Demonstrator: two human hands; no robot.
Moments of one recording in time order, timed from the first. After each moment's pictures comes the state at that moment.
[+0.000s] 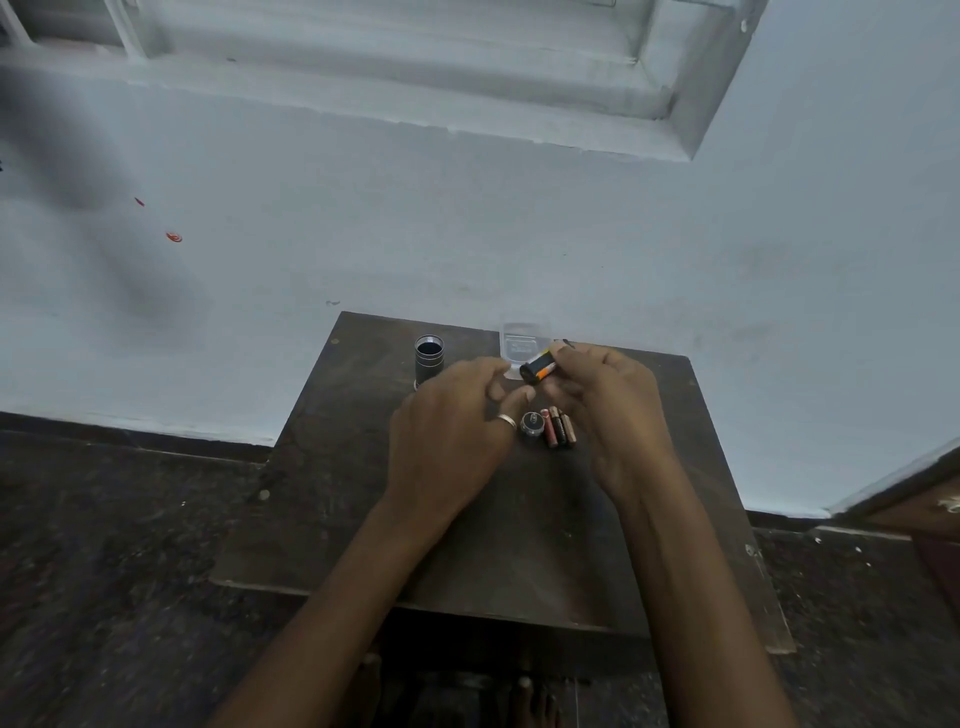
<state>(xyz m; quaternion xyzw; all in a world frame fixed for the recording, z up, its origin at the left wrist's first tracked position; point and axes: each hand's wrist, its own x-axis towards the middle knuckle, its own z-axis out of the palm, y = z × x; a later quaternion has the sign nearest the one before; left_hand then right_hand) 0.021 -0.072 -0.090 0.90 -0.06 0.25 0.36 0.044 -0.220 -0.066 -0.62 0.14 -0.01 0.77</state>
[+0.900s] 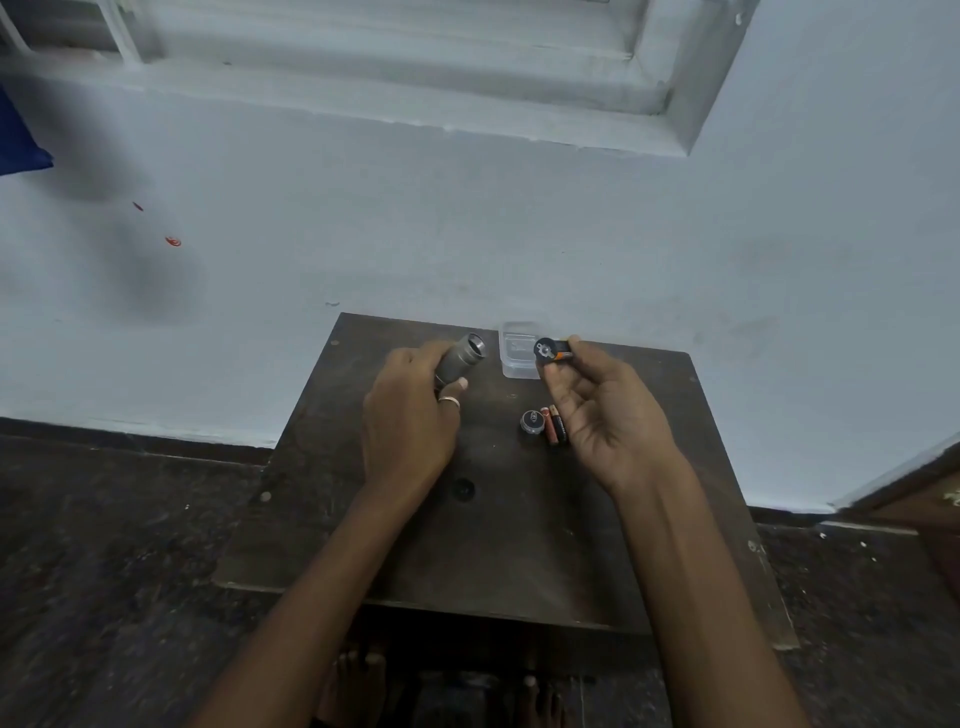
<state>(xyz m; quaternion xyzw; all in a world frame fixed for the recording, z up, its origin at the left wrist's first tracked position) 0.036 -0.049 -0.097 0.91 0.03 0.20 0.37 0.049 -0.218 -0.065 -0.36 0.21 0.05 0.91</state>
